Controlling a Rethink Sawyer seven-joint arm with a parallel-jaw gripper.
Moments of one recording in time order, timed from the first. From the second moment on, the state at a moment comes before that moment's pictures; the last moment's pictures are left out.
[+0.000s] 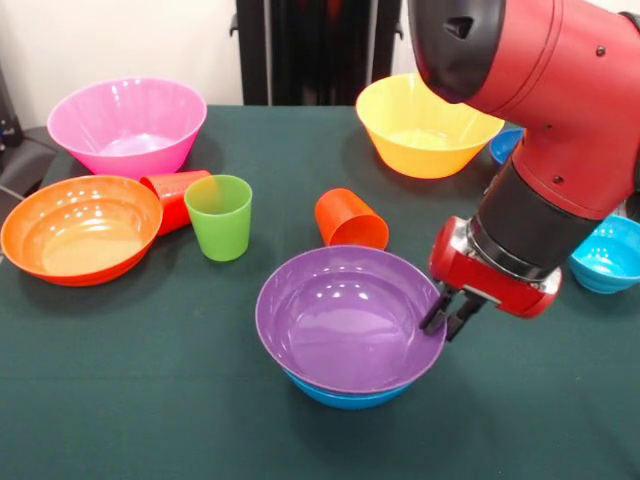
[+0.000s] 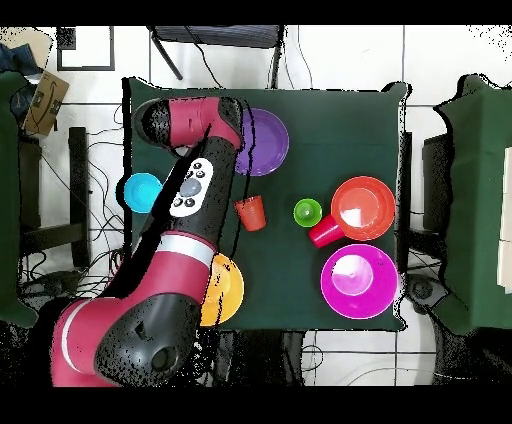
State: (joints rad) arm 0.19 0.01 -0.56 0.73 0.26 0.90 2.03
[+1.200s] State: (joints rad) arm 0.12 -0.06 -0.40 0.78 0.14 0.81 2.03
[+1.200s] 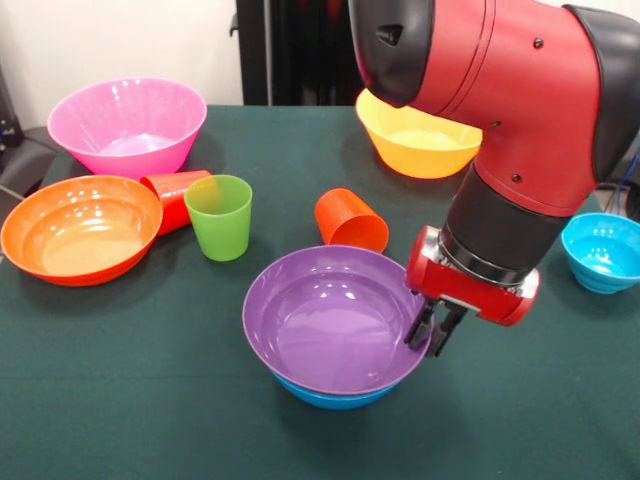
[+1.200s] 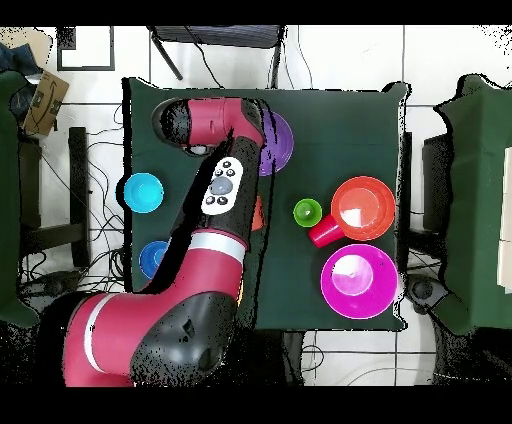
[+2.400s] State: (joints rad) arm 0.05 -0.07 -0.24 0.78 0.12 0.81 2.03
